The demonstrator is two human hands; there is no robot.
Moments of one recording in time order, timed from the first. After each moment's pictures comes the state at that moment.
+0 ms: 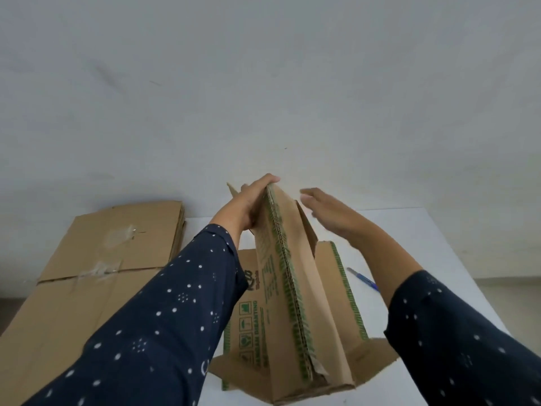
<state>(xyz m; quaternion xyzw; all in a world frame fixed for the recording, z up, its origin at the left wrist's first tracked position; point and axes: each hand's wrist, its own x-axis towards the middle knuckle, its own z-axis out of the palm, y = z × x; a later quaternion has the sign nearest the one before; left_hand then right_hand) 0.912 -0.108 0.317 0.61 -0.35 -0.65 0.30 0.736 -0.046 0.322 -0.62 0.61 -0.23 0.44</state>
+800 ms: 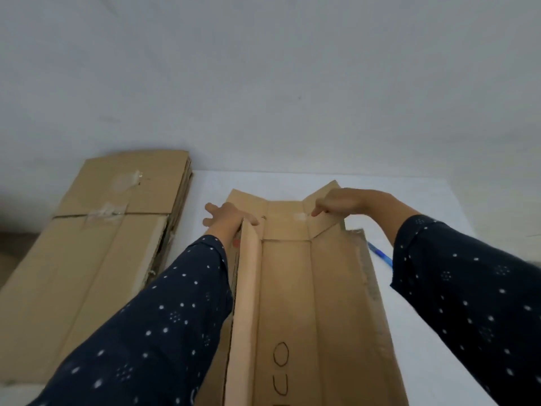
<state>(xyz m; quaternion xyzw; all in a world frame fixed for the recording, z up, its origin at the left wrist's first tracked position) 0.946 -0.048 0.218 0.84 -0.43 -0.33 0.00 0.700 -0.064 0.263 -0.67 0.60 0.12 0.42</state>
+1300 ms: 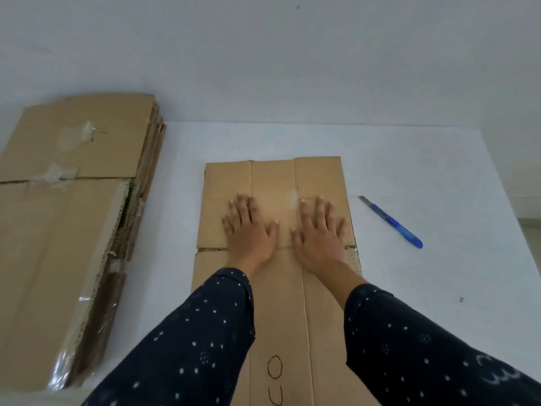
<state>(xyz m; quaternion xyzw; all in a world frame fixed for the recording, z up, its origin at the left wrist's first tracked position) 0.899 0.011 0.069 0.73 -0.65 -0.22 -0.01 0.747 0.026 0.071 -0.68 0.70 0.00 0.22</state>
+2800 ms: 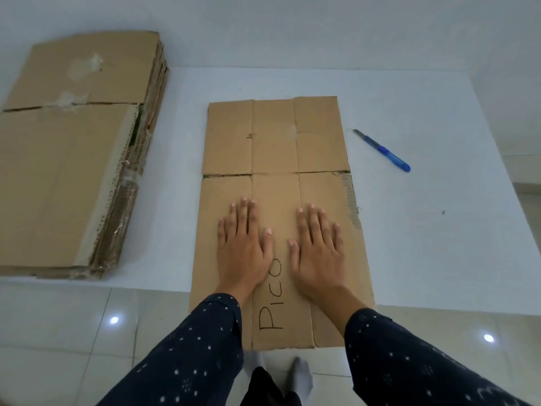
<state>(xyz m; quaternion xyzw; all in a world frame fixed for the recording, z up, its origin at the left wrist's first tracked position) 0.914 0.209 0.037 0.71 -0.70 -0.08 0.06 0.756 0.226 0.038 -0.71 0.69 -0.07 0.12</state>
